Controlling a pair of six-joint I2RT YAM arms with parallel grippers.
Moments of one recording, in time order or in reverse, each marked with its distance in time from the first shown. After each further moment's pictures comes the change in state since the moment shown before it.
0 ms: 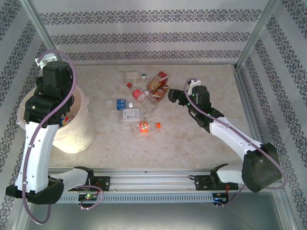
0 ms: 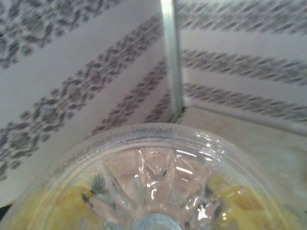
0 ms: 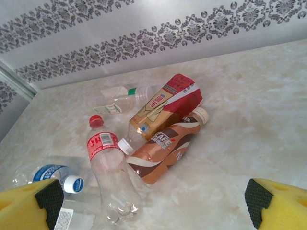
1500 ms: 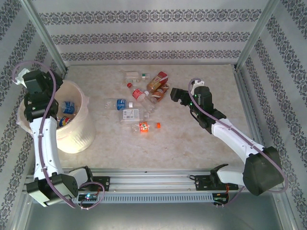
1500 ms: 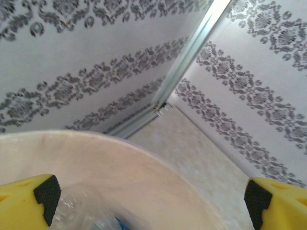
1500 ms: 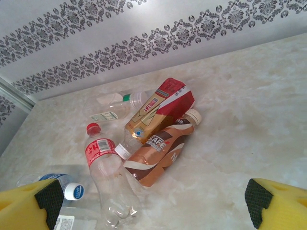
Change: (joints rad) left arm 0.517 -0.029 -0.412 0.468 0.600 -0.349; right arm -0.013 -0.039 -0.018 -0.016 0.011 0.039
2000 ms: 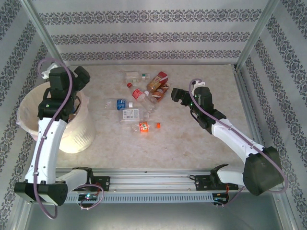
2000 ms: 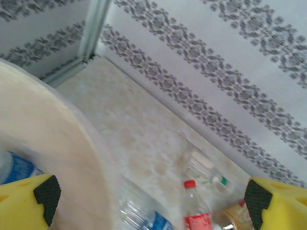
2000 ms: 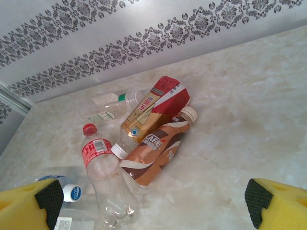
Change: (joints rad) left arm -0.401 -0.001 0.068 -0.116 -0.076 -0.164; right arm -0.008 -0.001 -0.013 0.000 0.011 0.026
